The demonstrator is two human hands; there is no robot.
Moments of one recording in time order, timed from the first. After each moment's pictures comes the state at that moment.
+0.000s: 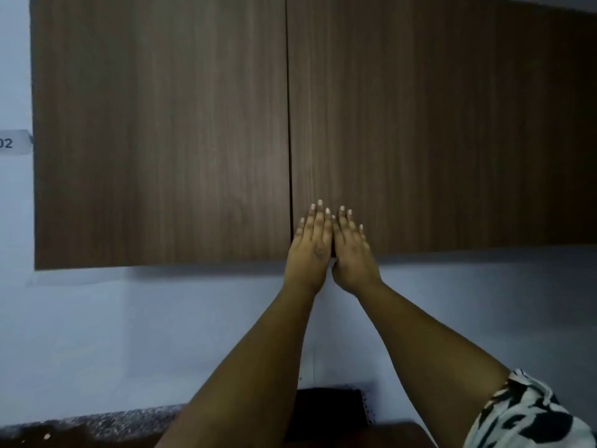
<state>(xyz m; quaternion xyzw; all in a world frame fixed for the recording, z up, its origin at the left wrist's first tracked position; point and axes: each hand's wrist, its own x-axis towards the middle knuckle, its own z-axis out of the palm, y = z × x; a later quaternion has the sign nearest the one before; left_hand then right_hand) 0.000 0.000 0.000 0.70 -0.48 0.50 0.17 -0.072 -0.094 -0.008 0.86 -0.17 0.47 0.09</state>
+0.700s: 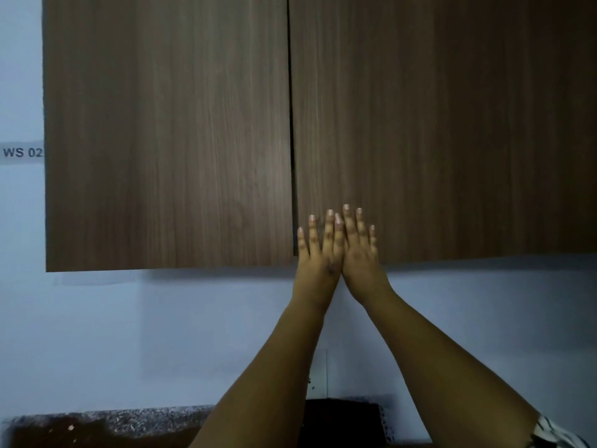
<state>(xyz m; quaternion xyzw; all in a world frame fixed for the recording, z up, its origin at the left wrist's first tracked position) -0.001 -0.028 -0.014 0.69 -0.36 0.61 0.11 -0.058 -0.118 -0.007 0.85 -0.14 0.49 0.13</state>
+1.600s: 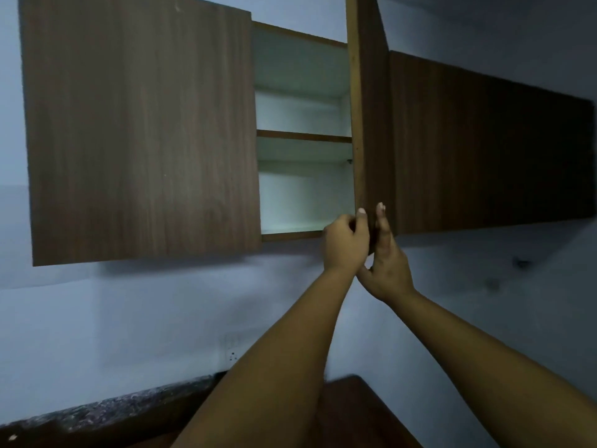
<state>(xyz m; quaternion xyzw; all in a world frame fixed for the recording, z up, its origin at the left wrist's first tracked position) -0.208 0.075 0.021 0.54 -0.52 0.12 0.65 -0.274 -0.002 -0.031 0.77 -0.12 0.63 0.03</state>
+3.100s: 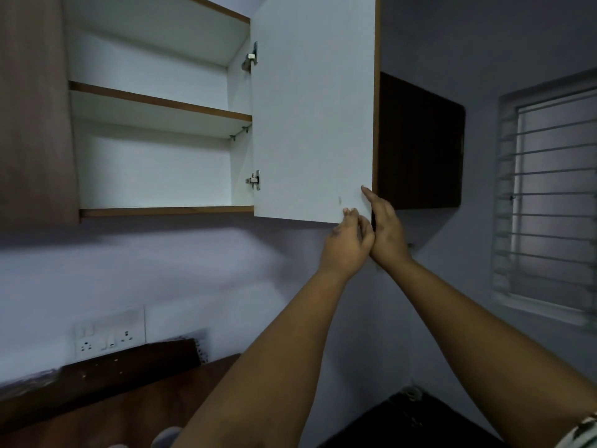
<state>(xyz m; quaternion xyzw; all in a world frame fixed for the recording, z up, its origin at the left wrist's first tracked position) -0.498 -0.114 -0.034 0.53 -0.67 0.09 0.50 -0.589 -0.180 -0.031 0.76 -0.24 0.60 -0.03</state>
